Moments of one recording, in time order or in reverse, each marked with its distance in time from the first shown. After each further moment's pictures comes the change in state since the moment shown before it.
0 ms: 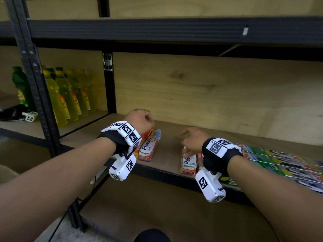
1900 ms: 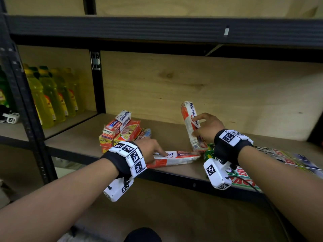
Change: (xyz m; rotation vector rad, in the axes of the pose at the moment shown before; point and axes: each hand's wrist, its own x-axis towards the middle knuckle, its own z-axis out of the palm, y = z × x) left_hand -0.045 0.030 0.052 0.401 -0.571 0.325; right_hand 0.014 0.038 -0.072 -0.114 0.347 -0.102
